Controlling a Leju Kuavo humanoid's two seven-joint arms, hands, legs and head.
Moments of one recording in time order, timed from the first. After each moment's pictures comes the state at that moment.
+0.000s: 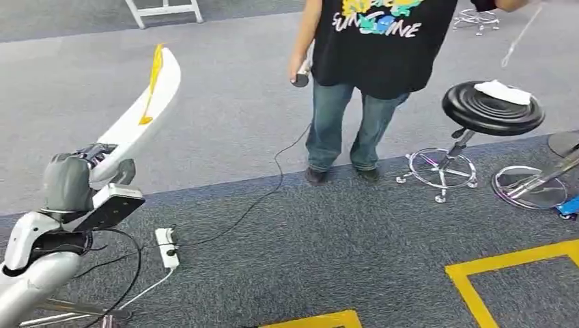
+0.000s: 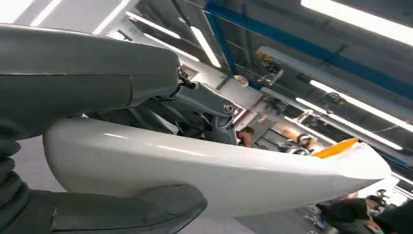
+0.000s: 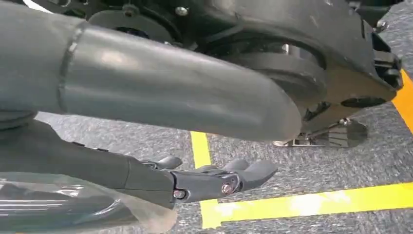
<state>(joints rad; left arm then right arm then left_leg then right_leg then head) -0.27 0.47 -0.44 -1.56 -0.69 0.48 0.02 0.08 -0.56 1.40 -1.25 -1.48 -0.69 -0.24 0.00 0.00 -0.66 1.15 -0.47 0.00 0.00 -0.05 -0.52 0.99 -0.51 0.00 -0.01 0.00</state>
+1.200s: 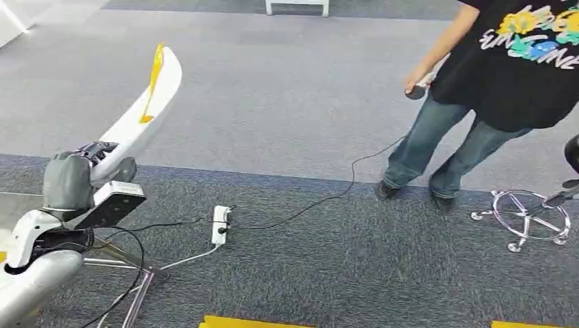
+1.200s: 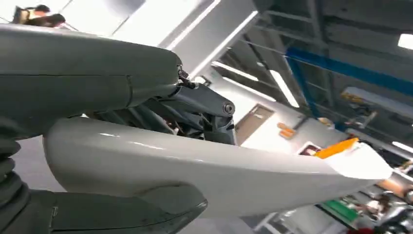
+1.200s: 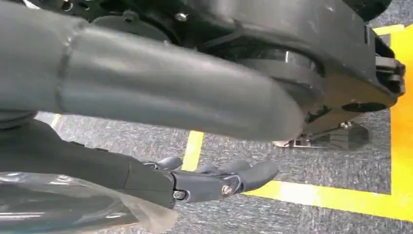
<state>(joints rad) -0.27 0.47 -0.44 -1.56 -0.69 0.48 0.02 0.09 -0.57 1.40 -1.26 -1.48 -0.69 -0.24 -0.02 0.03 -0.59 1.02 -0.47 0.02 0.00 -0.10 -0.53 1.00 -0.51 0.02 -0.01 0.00</state>
